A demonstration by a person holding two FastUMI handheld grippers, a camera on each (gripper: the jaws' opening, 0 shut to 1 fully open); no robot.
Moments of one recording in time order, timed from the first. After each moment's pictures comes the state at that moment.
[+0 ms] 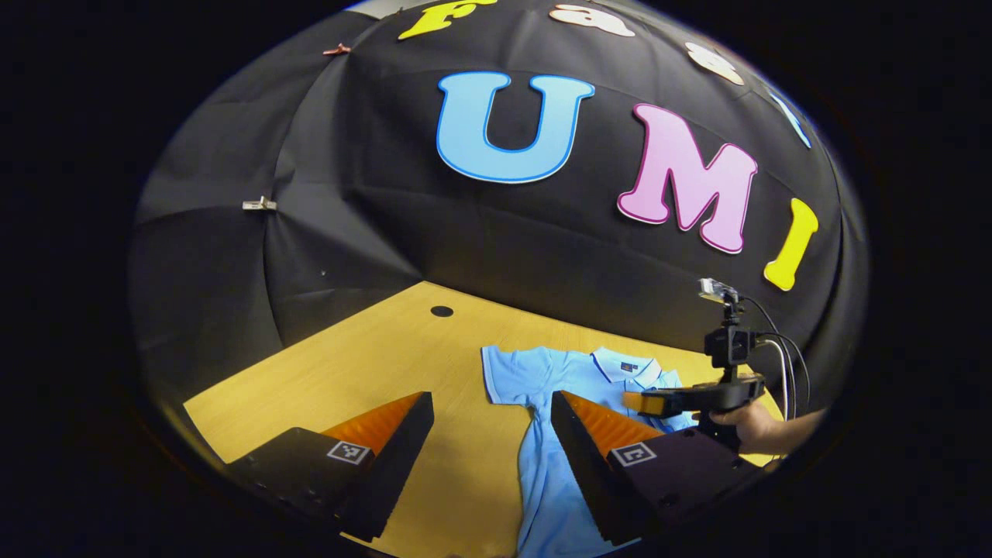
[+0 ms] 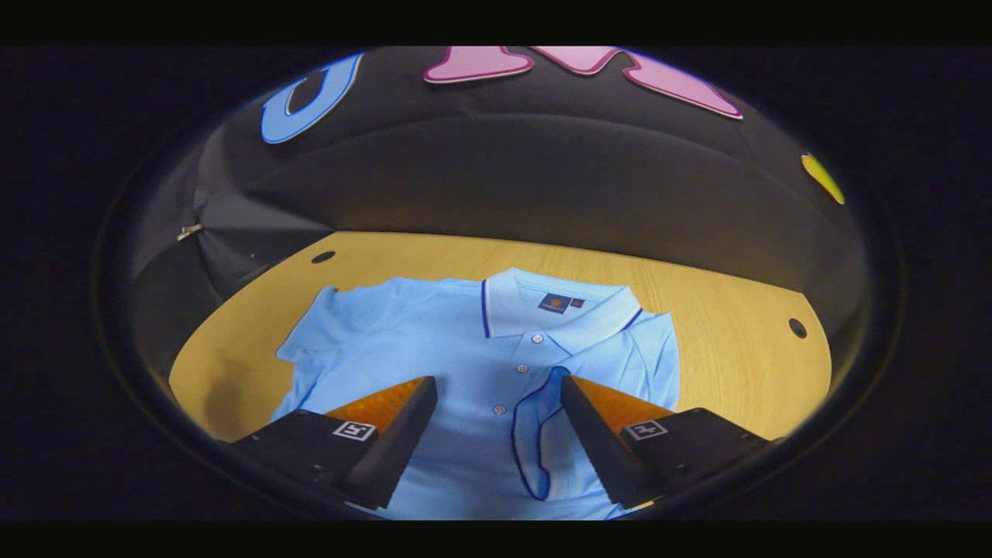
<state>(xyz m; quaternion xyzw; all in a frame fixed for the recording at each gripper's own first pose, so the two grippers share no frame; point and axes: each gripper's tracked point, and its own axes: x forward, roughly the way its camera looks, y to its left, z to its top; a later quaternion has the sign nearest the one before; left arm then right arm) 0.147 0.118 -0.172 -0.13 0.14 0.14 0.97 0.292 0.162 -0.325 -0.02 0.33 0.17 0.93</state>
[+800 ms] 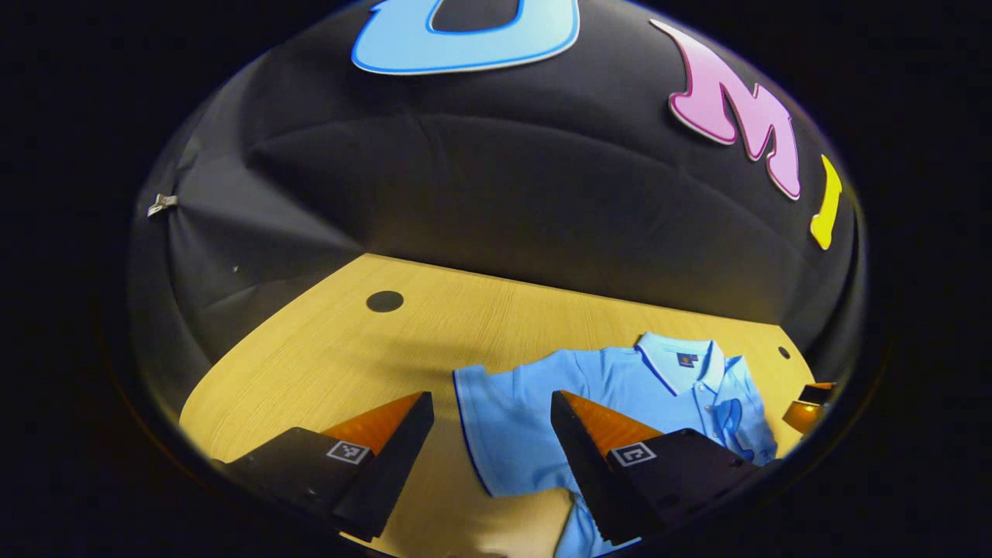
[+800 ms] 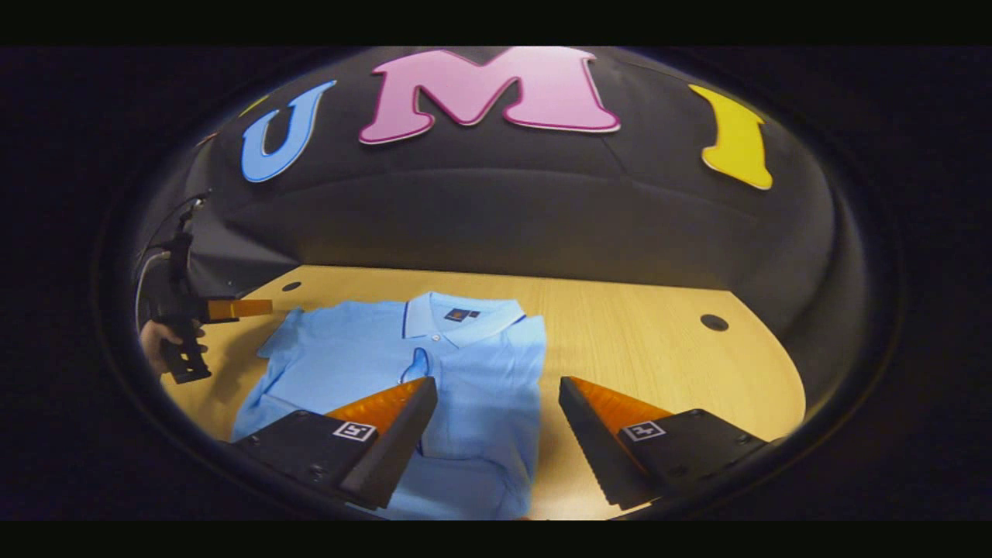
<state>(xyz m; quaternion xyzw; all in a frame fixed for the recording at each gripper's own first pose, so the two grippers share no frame) 0.367 0.164 -0.269 -0.07 0.24 0.08 0.96 0.260 0.036 -0.293 0.00 0.27 0.09 0.96</state>
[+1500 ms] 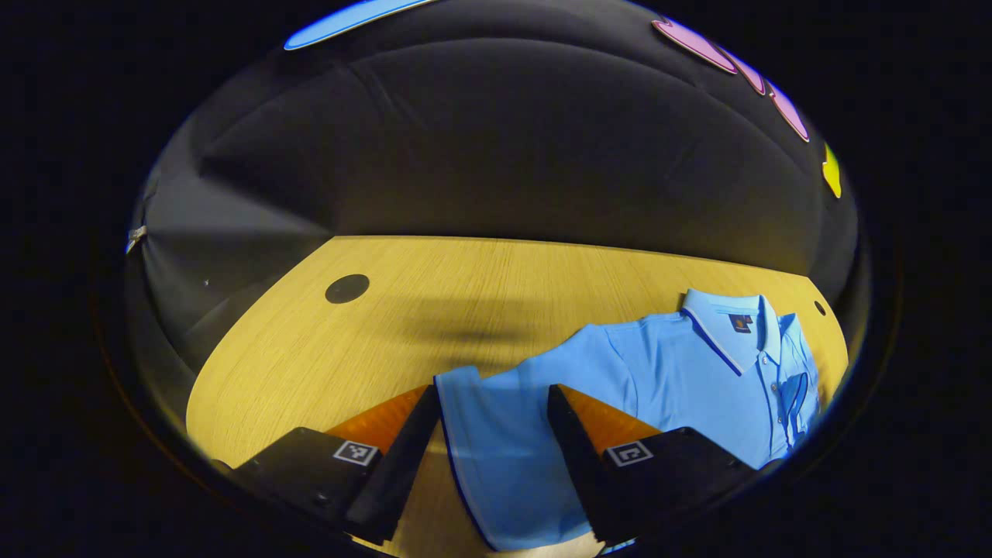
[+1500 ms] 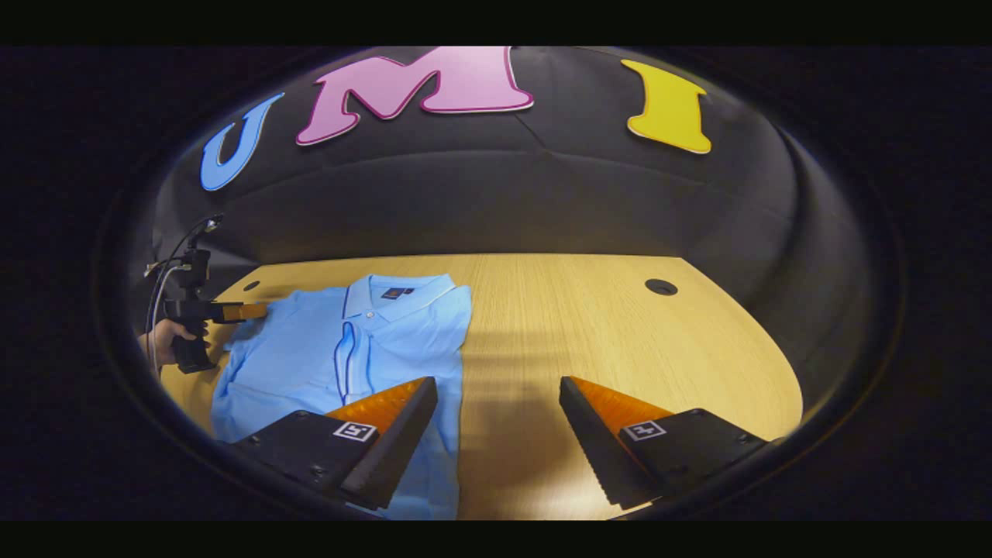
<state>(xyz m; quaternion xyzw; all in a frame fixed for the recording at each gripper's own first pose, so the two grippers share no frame) 0.407 0.163 -0.323 -0.02 0.30 0.07 0.95 0.242 -0.017 -0.317 0.02 0.30 0.04 0.95</state>
